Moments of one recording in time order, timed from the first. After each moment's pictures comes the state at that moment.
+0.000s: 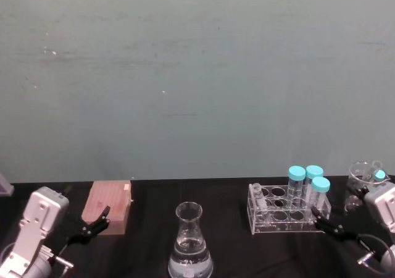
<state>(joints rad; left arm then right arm) -0.20 0.60 0.45 -1.41 -0.25 -0.12 0.03 0.24 0.59 -0.44 -1.40 0.22 -0.13 0.04</state>
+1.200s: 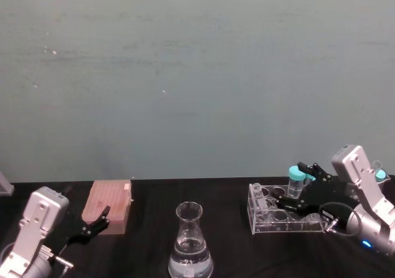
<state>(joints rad) -0.20 0.60 0.45 -1.41 -0.25 -0.12 0.03 0.52 0.43 -0.45 -1.09 0.24 -0.17 0.42</state>
